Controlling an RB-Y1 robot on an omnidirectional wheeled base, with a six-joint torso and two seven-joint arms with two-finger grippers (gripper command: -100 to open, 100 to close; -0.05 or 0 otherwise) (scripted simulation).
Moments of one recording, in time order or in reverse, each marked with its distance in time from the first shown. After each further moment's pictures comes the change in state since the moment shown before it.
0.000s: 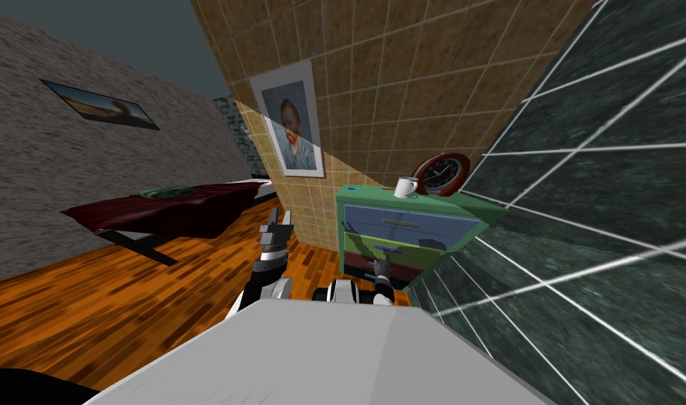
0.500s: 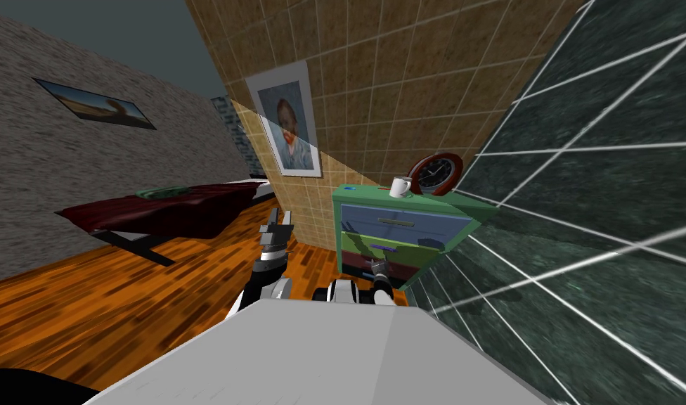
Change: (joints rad) left arm 0.000 0.000 0.000 0.000 0.000 0.000 0.000; right arm 0.042 0.015 -0.055 -0.118 -0.140 -0.125 -0.042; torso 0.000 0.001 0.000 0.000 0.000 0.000
